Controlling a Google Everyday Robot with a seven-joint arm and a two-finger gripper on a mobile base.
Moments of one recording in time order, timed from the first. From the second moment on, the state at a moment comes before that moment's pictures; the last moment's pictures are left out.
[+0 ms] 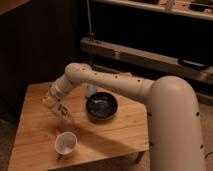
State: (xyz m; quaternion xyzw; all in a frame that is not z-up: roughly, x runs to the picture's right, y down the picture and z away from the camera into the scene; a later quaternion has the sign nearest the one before) arm -0.302 0.050 0.727 -0.36 -0.39 0.15 0.83
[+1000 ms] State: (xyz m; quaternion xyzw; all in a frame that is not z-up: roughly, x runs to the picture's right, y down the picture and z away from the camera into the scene) arm -0.291 0.048 0.726 -0.35 -0.40 0.15 0.83
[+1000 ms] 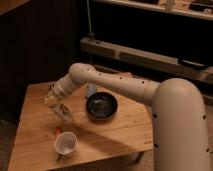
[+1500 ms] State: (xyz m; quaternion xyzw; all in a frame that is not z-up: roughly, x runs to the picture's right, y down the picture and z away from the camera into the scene) arm -0.290 0.054 0.731 -0.36 -0.40 0.15 0.83
